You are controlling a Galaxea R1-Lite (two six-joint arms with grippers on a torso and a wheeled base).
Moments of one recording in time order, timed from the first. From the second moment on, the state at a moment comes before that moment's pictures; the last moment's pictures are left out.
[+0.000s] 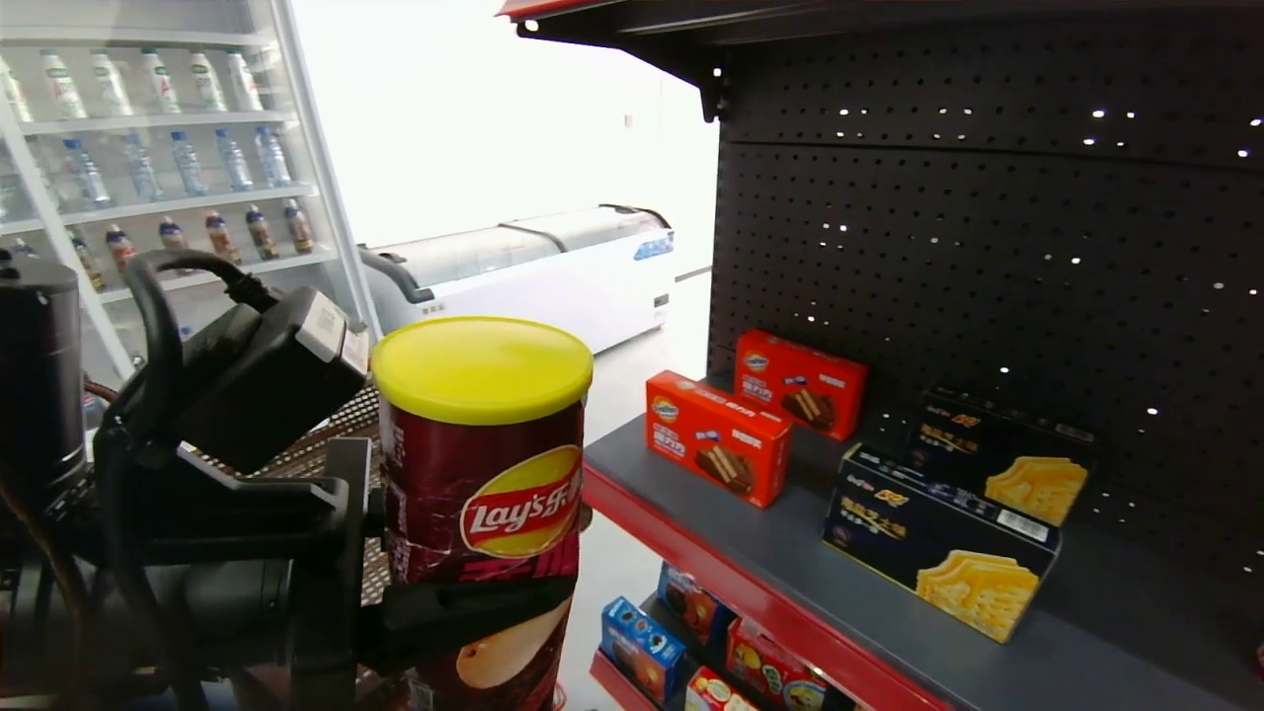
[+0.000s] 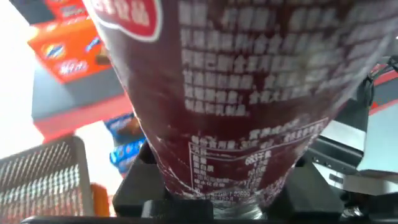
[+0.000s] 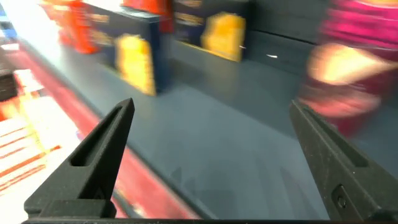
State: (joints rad) left arm -0.61 1.28 -0.80 -0.09 -0.49 0.15; right arm 0.00 0.00 0.00 -0.01 0.00 0.00
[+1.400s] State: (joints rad) left arm -0.61 1.28 -0.80 -0.09 -0.49 0.15; right arm 0.00 0.00 0.00 -0.01 0.00 0.00
